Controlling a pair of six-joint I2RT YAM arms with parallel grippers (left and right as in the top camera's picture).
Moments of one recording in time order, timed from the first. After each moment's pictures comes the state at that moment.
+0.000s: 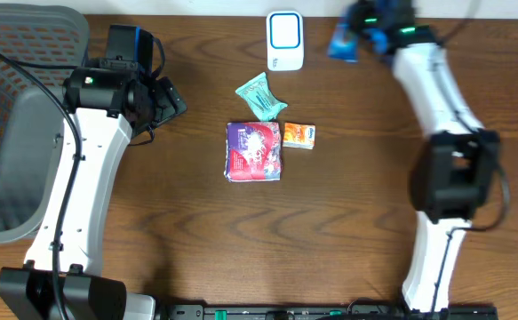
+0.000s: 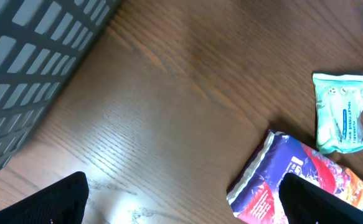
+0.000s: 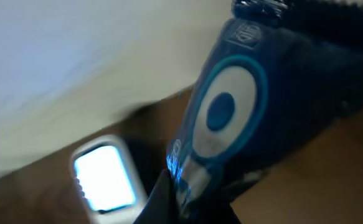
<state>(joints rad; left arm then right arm) -0.11 1.60 1.60 -1.21 -0.14 -0.65 0.03 2.24 2.05 -0.50 -0.16 0.56</state>
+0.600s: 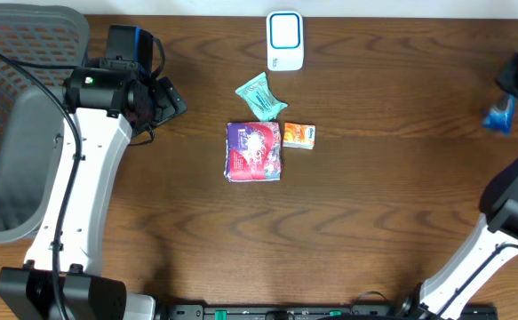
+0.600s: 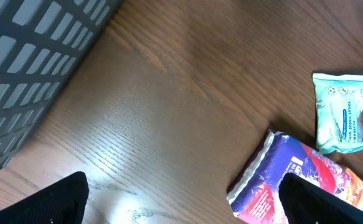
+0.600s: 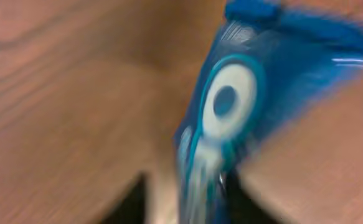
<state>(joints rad) -0.11 1.60 1.60 -1.21 -0.14 -0.65 -0.48 2.23 2.06 -0.91 0.05 0.17</state>
